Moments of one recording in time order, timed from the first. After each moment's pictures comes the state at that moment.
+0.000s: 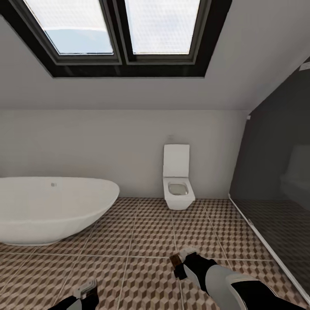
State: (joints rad) left arm -0.57 0.07 0.40 0.00 0.05 0.12 0.07; right arm -0.81 0.17 0.03 0.03 0.26 0.33 -0.08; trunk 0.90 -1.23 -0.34
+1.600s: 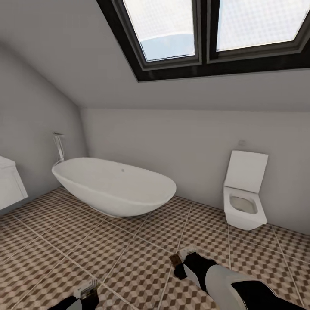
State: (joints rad) left arm -0.57 0.07 0.40 0.00 0.05 0.12 0.07; right arm -0.81 0.17 0.03 0.03 0.26 0.33 -0.08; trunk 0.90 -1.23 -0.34
